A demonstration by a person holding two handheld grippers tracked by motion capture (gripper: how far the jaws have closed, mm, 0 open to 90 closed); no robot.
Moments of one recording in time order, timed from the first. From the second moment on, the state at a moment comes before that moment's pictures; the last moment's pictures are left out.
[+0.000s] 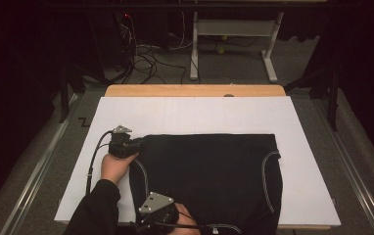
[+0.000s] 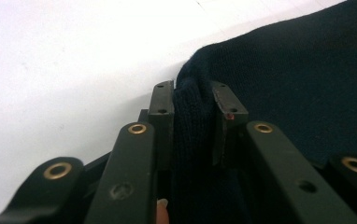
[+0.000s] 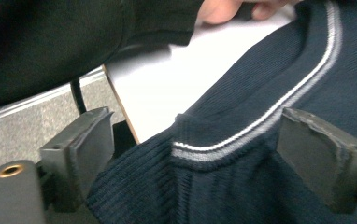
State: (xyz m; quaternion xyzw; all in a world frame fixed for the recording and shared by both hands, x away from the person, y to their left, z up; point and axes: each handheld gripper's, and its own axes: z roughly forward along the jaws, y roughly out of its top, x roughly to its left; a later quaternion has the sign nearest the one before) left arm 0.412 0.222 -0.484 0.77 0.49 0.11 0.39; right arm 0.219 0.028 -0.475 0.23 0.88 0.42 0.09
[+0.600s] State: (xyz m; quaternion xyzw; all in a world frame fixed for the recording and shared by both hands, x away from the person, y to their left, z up) left arm 0.411 0.222 -0.484 0.77 0.49 0.12 0.39; right arm 0.212 0.044 -0.486 0.24 0.89 0.36 0.16
